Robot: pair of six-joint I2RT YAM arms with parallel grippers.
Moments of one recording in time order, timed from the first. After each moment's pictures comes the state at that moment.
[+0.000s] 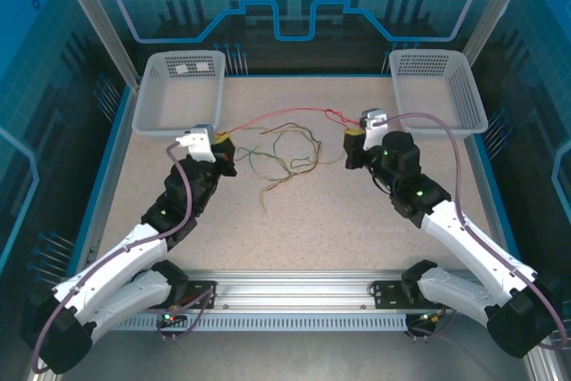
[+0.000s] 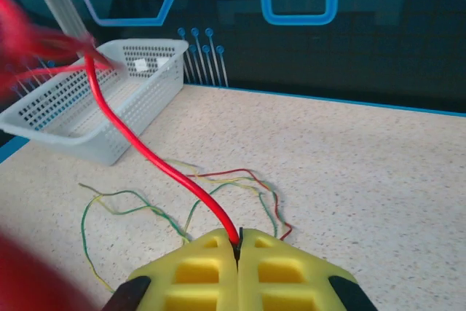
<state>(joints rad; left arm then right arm) -0.53 0.84 0.57 0.20 -0.36 -0.35 0.49 0.98 0.80 -0.09 0.06 0.19</state>
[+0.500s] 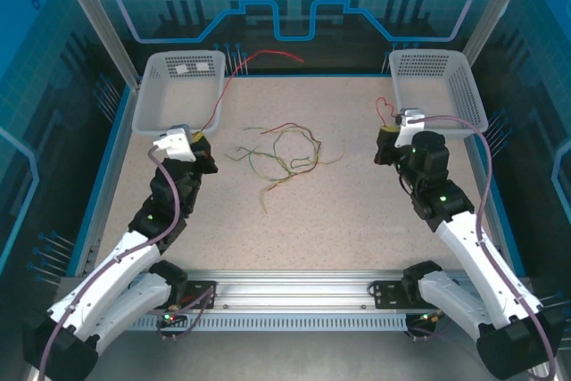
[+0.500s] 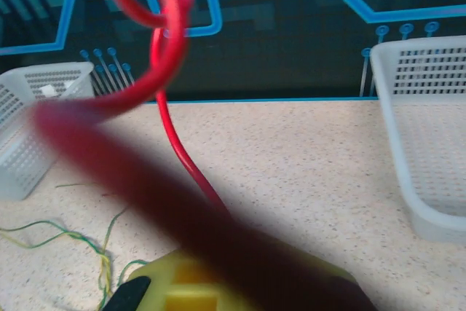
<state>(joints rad) -0.42 0.75 0.57 0.10 -0.44 -0.32 0.27 0.87 0.80 -0.23 0.08 0.20</state>
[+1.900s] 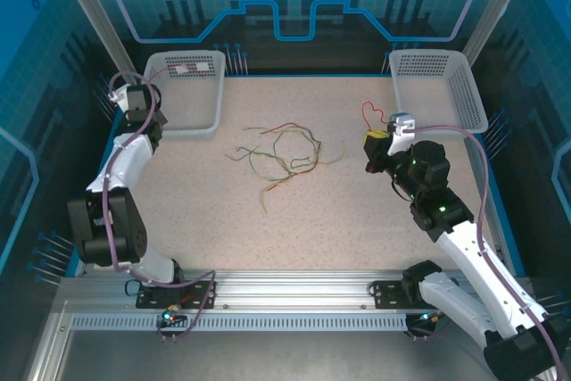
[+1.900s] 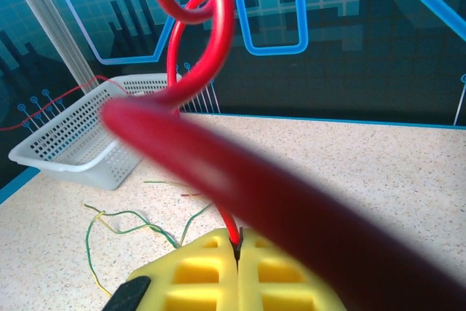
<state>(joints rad) 0.19 1.57 1.18 -0.30 -0.44 -0.43 0.35 0.80 0.74 -0.12 -0.06 0.21</state>
